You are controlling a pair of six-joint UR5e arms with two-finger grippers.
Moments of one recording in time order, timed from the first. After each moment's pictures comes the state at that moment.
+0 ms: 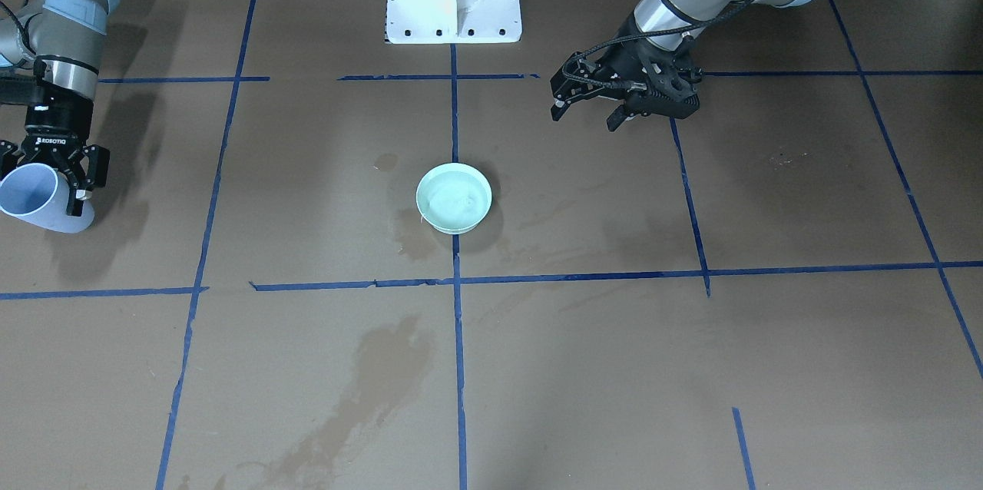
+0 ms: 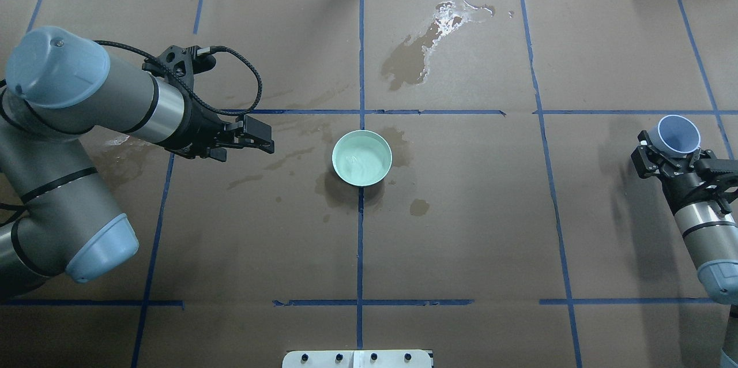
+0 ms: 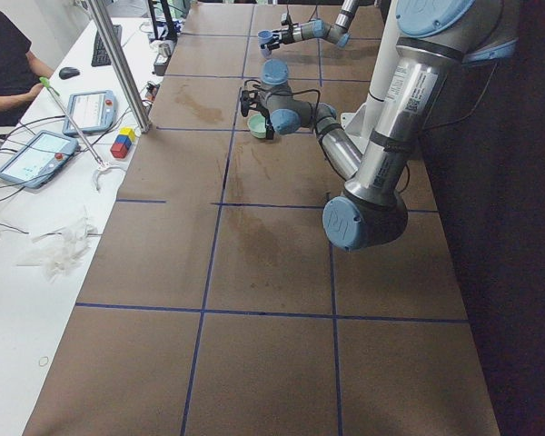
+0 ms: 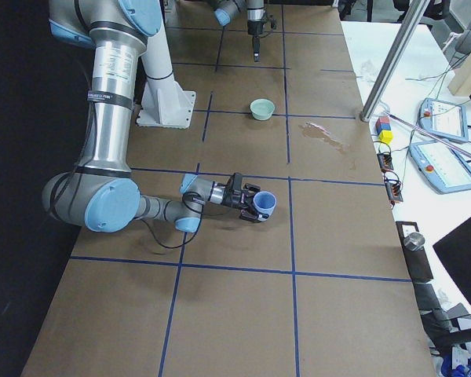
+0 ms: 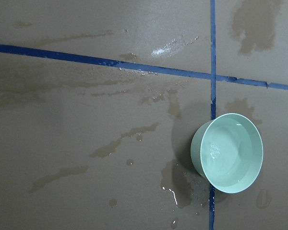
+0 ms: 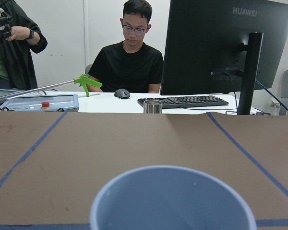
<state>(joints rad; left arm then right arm) -0.70 -1.95 -1.94 -1.92 -2.10 -1.29 0.41 -1.76 1.41 -0.18 0.60 1.20</state>
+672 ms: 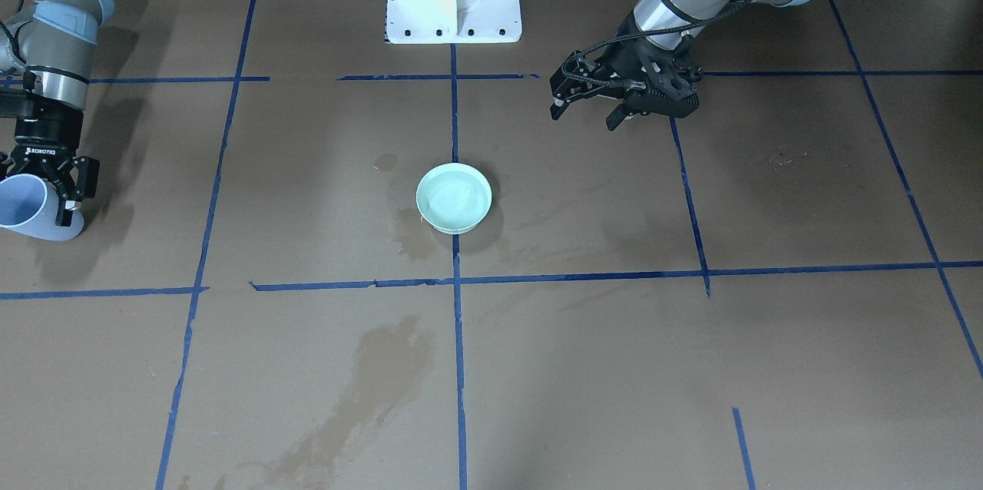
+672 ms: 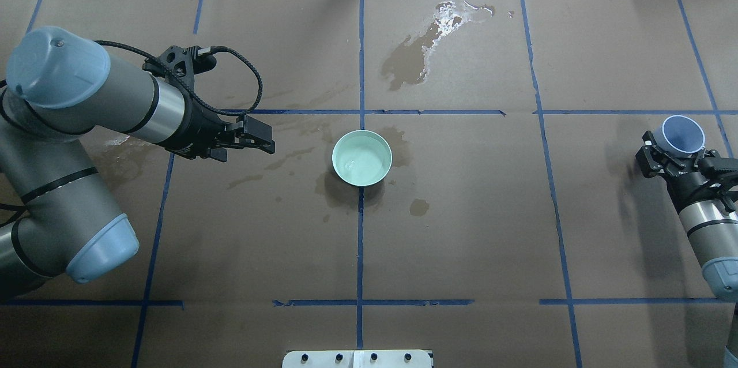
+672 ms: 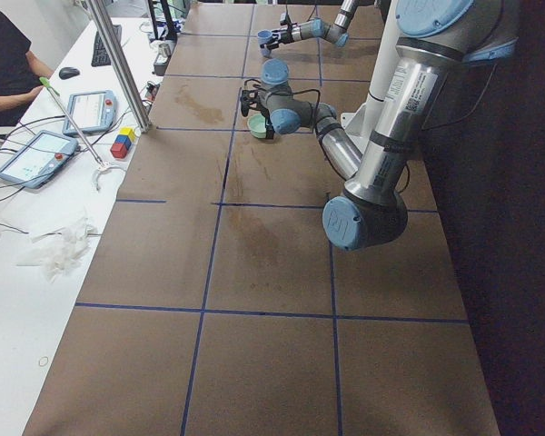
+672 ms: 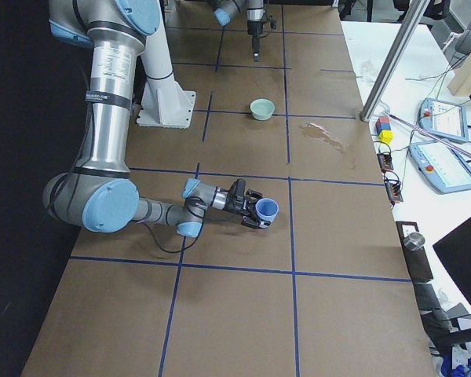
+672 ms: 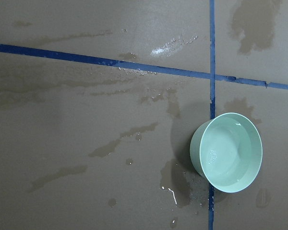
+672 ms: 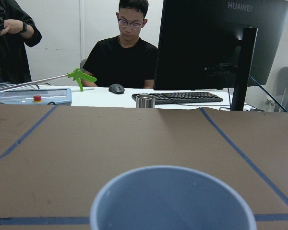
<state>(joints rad) -0.70 -1.95 -1.94 -1.92 -2.10 -1.29 0.42 -1.76 1.38 -0.17 0.62 1.20</state>
